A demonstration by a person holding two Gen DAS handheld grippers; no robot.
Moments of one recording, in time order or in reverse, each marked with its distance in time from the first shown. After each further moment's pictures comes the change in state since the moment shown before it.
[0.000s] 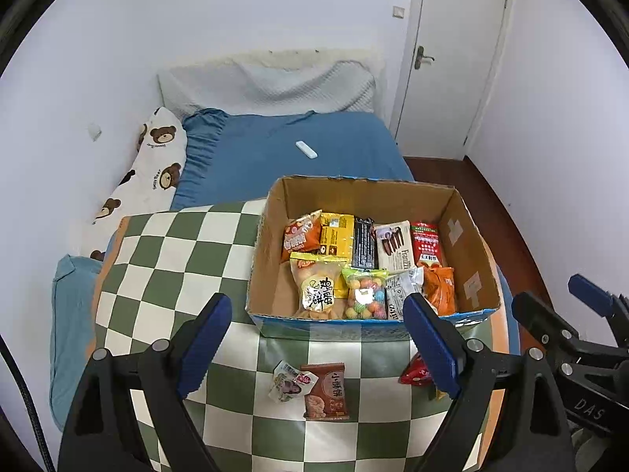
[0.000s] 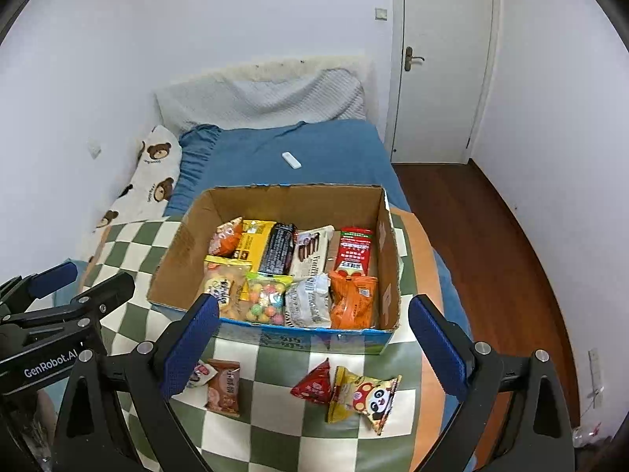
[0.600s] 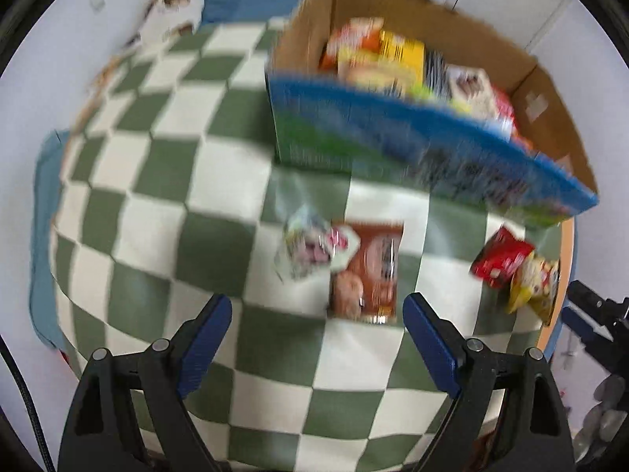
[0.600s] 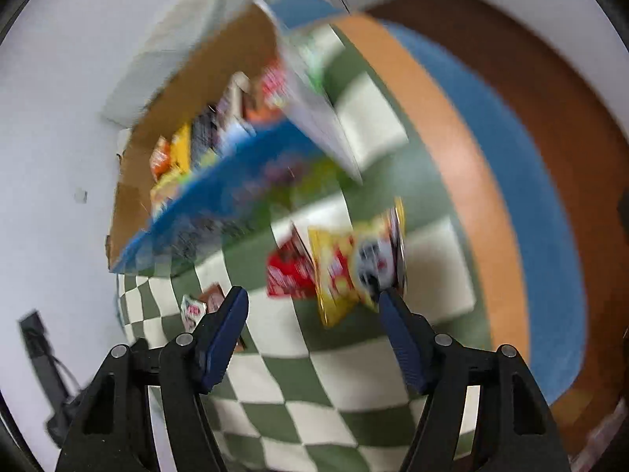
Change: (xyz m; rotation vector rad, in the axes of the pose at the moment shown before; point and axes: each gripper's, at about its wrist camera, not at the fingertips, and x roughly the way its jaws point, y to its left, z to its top) left arm 0.124 0.034 -0.124 -0.145 0.467 0.023; right arm 0.126 -0.114 -0.136 0.555 0.446 0.227
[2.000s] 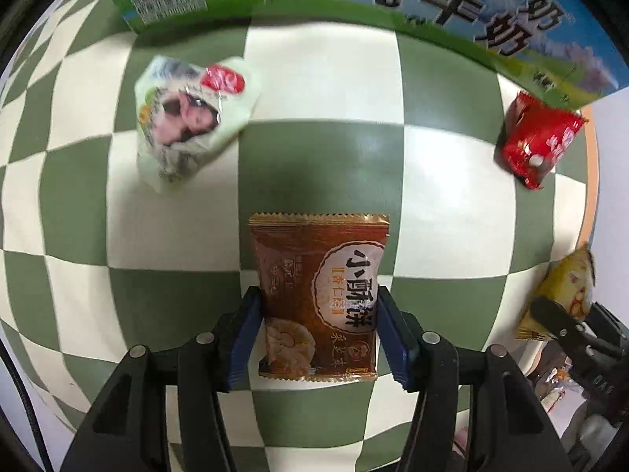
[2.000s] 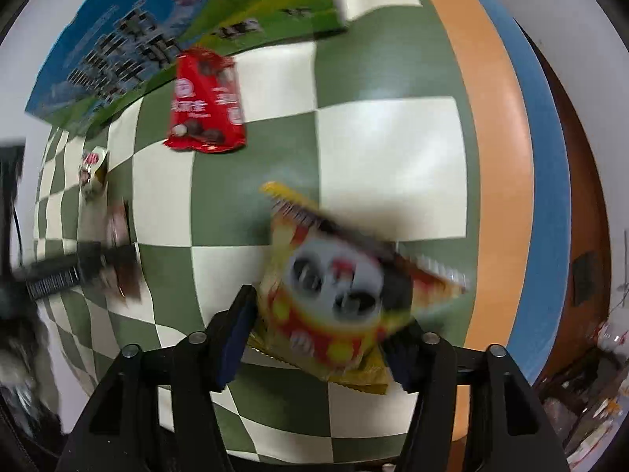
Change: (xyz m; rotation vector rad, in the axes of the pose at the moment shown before) left arm 0.115 -0.061 -0.058 0.167 0.221 -0.083; right arm 0.098 0.008 -0.105 -0.310 0.150 -0.260
